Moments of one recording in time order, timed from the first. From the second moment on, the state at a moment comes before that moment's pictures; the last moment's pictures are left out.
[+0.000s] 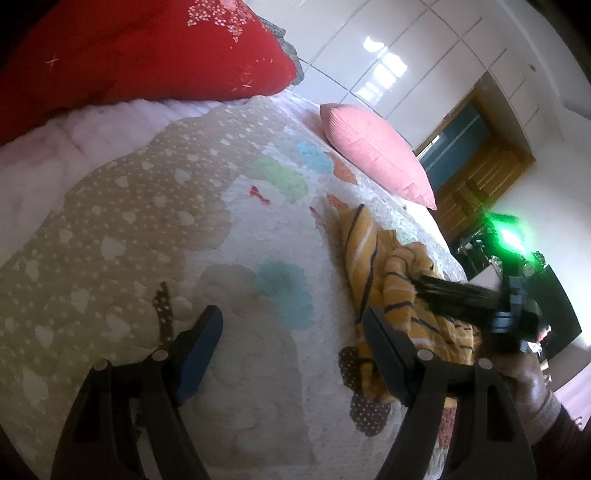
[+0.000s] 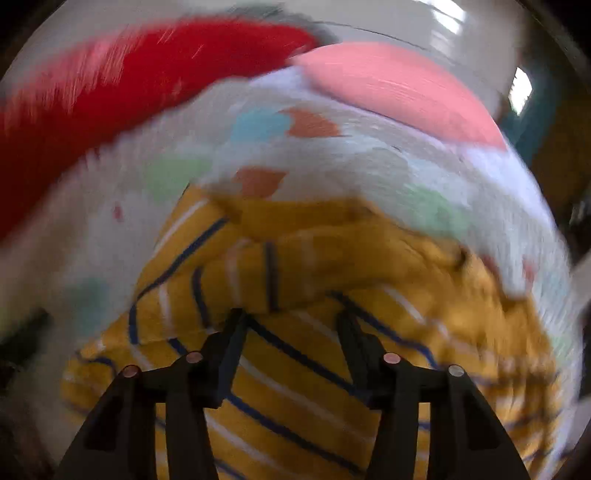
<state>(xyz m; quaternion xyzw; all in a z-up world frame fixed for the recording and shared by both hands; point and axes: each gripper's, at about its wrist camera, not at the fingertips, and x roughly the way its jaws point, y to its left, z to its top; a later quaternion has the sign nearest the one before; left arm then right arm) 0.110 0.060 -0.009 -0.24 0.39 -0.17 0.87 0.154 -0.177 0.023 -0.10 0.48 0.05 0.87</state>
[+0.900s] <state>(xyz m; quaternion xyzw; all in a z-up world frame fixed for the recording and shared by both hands) 0.106 0.110 -0.005 -0.28 0.37 -0.09 0.88 0.039 -0.076 0.045 -0.19 0.43 0.20 0.86</state>
